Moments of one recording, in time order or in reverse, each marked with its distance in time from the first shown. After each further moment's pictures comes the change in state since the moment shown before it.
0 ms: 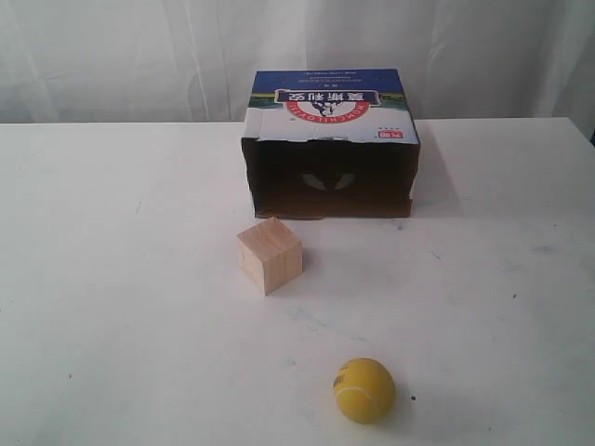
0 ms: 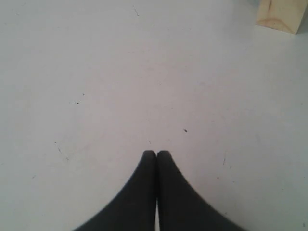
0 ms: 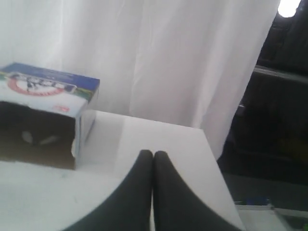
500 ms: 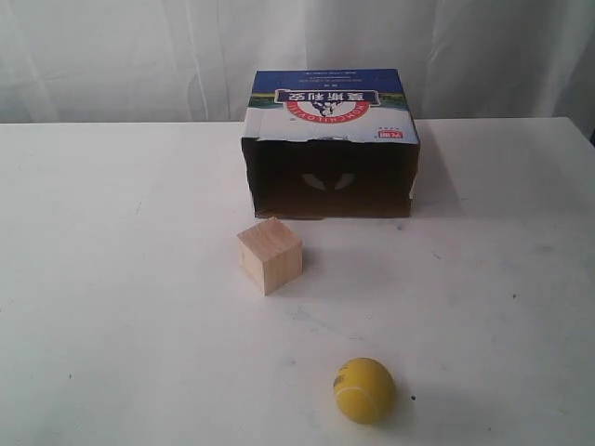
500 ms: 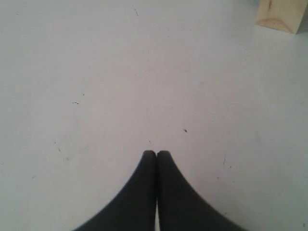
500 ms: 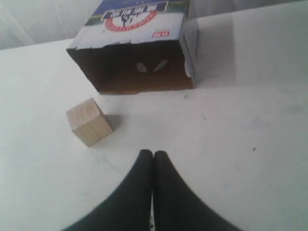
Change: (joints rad) left arm 0.000 0.000 0.000 0.000 0.000 0.000; right arm 0.167 0.367 -0.123 0.327 0.185 0.162
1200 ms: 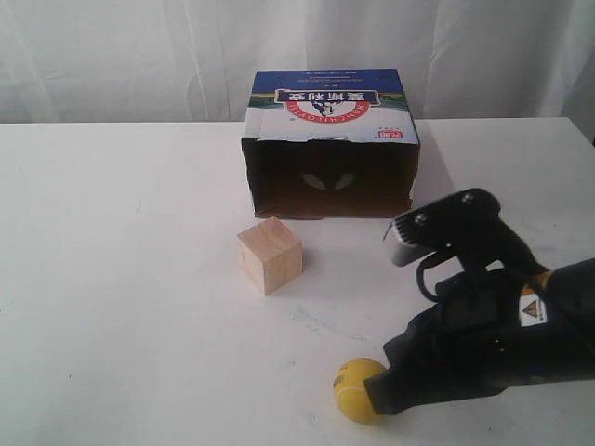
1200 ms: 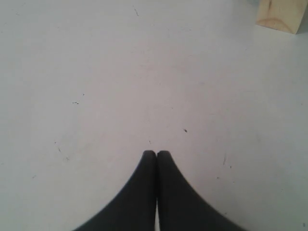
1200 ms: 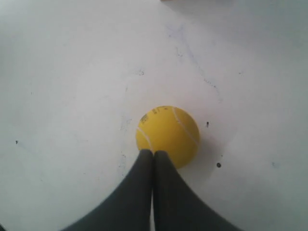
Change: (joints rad) left arm 0.000 0.000 0.000 0.000 0.000 0.000; right arm 0.473 0.614 -0.040 0.004 -0.114 -0.163
